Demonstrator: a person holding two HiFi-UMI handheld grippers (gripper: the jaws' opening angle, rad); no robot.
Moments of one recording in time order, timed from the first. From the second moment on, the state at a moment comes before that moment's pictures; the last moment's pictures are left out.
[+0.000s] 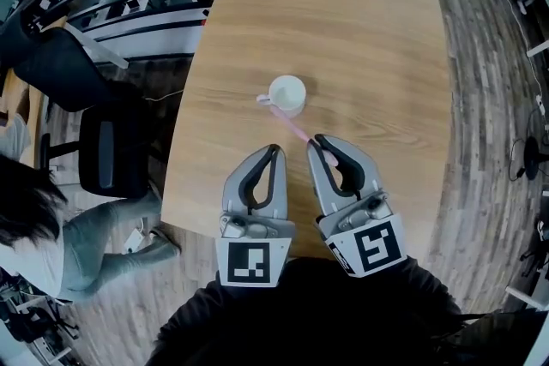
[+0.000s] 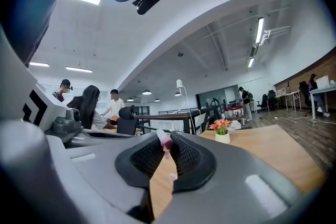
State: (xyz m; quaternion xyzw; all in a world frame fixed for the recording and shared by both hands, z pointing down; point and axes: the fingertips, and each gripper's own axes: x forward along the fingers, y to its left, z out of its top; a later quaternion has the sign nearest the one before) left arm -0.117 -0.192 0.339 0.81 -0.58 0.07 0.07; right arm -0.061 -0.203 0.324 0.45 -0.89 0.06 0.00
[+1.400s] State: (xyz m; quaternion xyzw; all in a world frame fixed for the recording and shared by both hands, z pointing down) left arm -0.086 -0.170 0.300 0.83 -0.56 0.06 0.02; right arm -0.038 -0.176 0.292 0.45 -0.89 0.04 -0.02
